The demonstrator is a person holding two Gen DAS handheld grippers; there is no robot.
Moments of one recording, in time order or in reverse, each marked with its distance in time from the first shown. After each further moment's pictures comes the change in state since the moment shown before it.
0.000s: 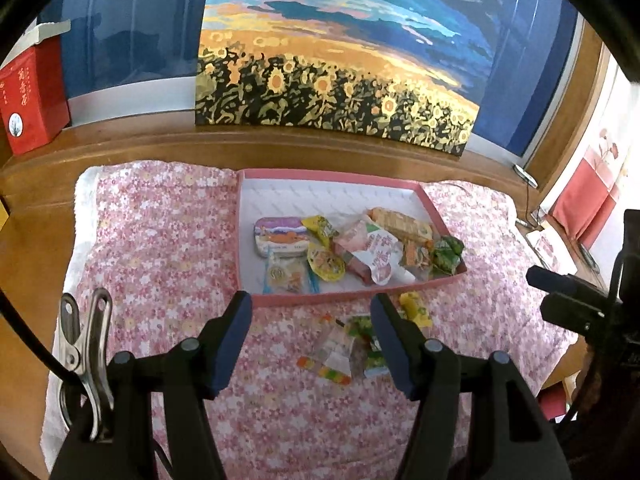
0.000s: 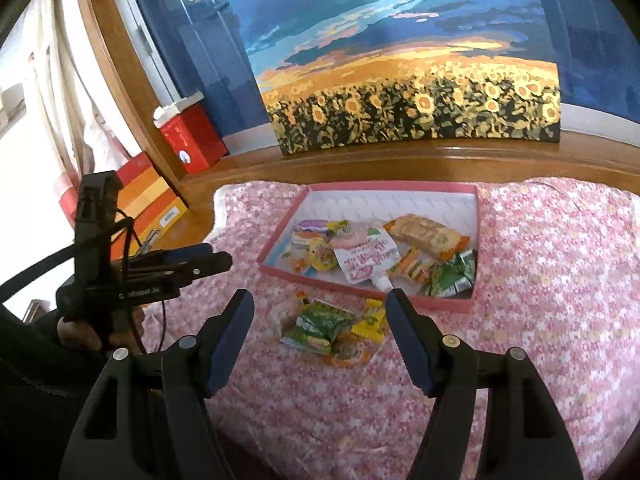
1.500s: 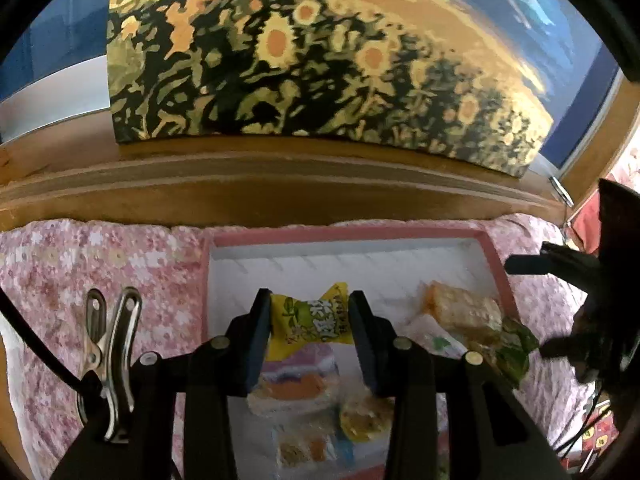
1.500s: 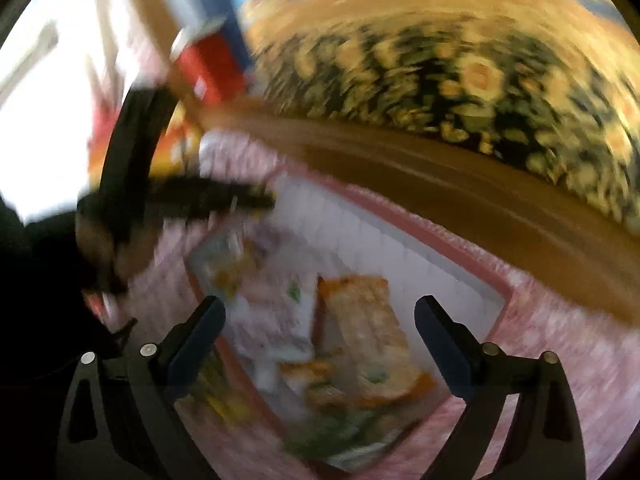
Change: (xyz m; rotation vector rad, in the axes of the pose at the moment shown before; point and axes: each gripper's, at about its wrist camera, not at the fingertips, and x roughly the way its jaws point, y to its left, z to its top) left arm 0.150 0.022 0.102 -0.013 0.107 -0.023; right arm 0.149 -0.111 0.102 -0.214 0.242 0.252
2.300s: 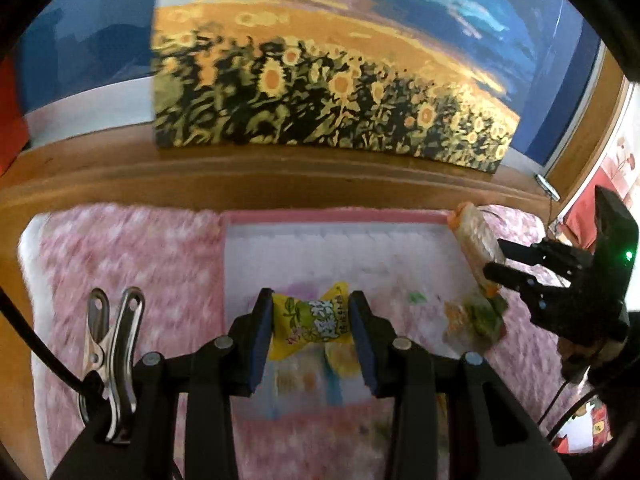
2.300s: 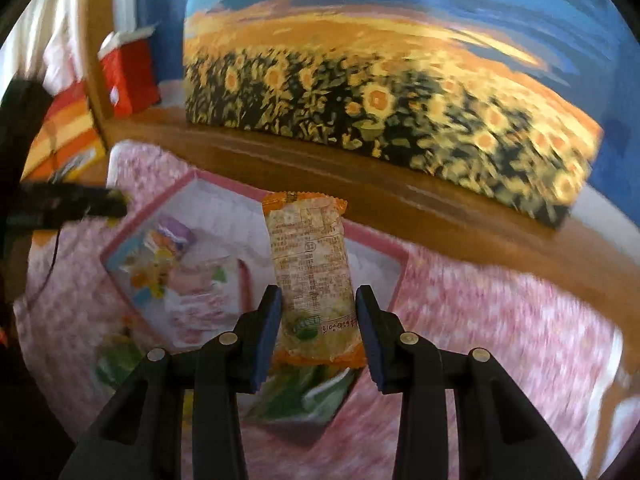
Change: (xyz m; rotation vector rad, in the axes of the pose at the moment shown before) left arm -0.046 -0.011 -0.025 0.034 -0.065 0.018; right arm -0.019 0.036 -0.032 -0.091 -0.066 -0.487
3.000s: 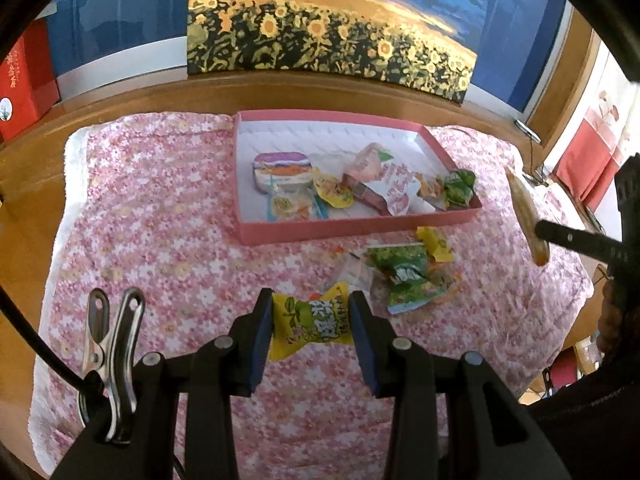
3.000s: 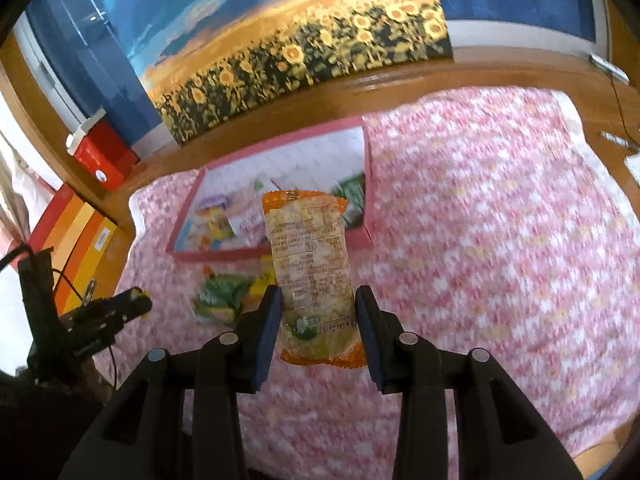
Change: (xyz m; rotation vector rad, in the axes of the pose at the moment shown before) left arm -0.074 -0.005 -0.124 0.044 0.057 0.017; right arm -0.107 0.032 -0.100 0.583 0.039 0.033
